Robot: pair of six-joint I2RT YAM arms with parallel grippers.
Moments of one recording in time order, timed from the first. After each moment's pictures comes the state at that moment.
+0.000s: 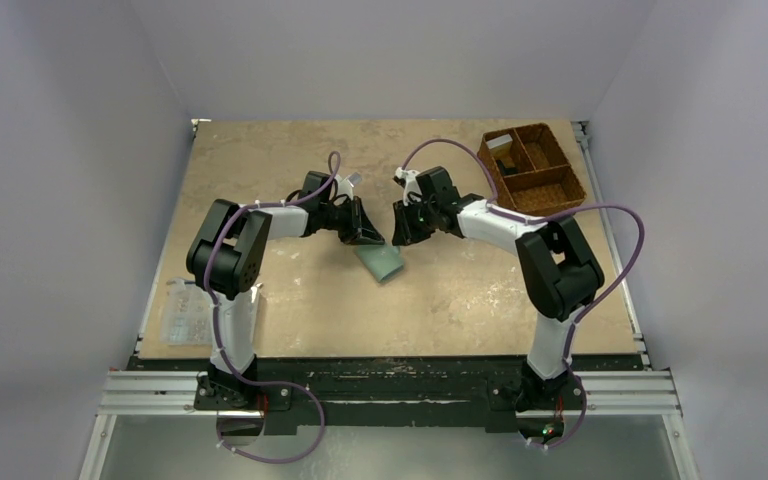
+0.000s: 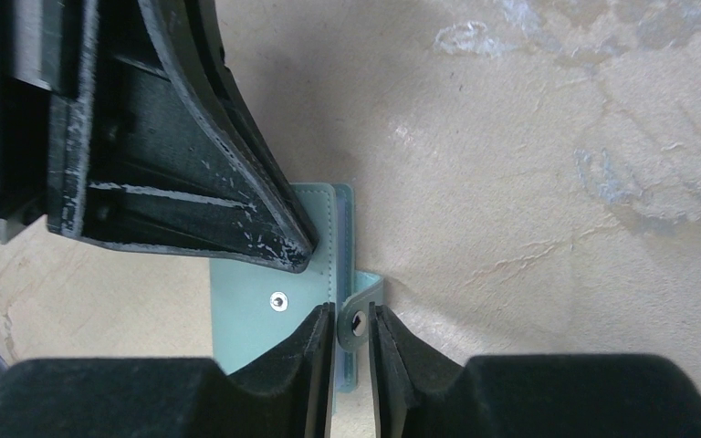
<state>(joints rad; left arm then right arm) -0.35 2.02 1.12 0.06 0.79 -0.64 0.54 1.87 1.21 -0.22 -0.33 0.18</state>
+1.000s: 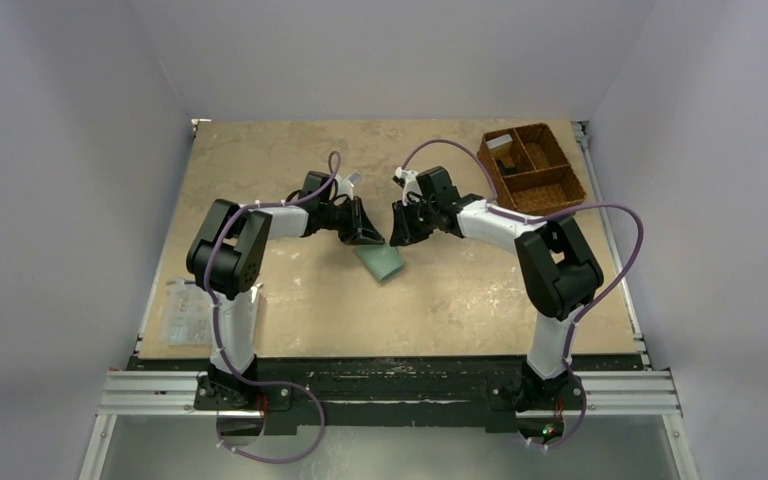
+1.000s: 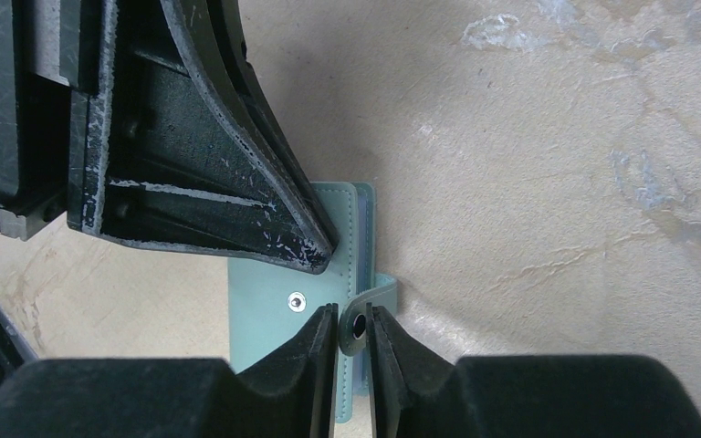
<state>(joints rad) -0.35 2.02 1.12 0.07 0.79 -0.64 0.54 1.87 1.21 -0.20 -0.38 0.20</state>
